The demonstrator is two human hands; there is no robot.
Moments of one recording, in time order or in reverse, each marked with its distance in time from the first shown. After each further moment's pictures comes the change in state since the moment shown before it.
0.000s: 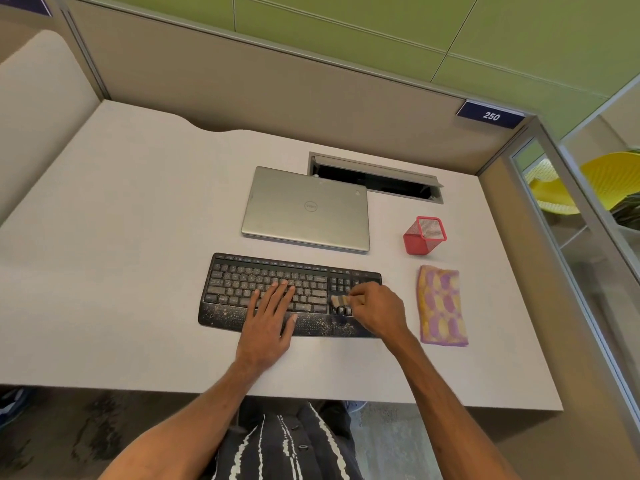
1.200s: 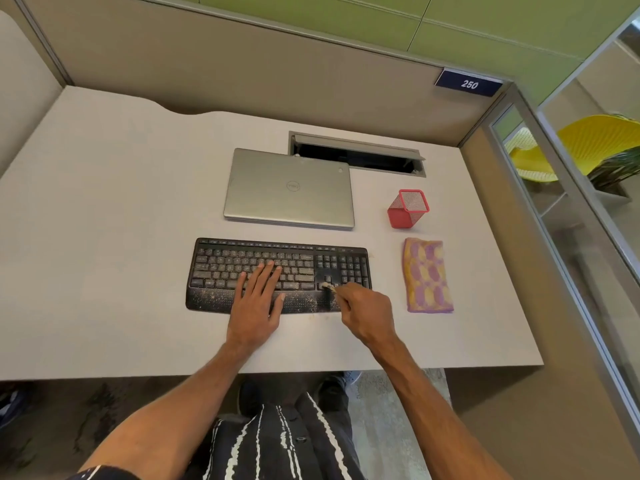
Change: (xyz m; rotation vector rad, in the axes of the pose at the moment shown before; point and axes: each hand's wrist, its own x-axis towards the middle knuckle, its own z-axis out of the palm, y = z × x) left_hand -0.002 0.001 -0.004 -0.007 0.019 0.012; right_hand -0.054 0.023 0.038 -0.138 0.166 -0.230
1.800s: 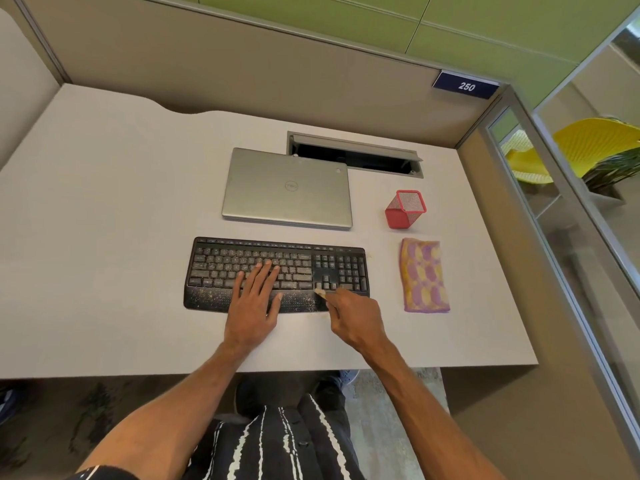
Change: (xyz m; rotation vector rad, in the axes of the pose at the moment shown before) left_hand -0.001 0.001 -0.001 -0.020 0.019 -0.003; right_hand -0.007 -0.016 0.002 -0.041 -0.050 -0.064
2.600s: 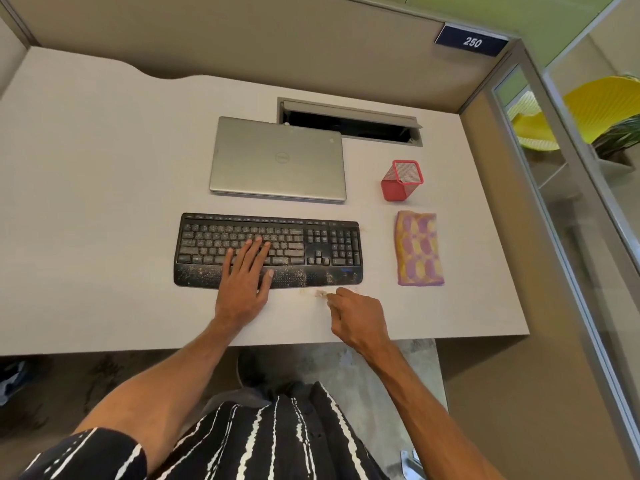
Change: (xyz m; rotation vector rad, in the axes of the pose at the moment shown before) left_hand -0.001 0.001 -0.007 -0.029 -0.042 -0.003; right_hand -0.049 0.011 0.011 0.015 -0.034 0.015
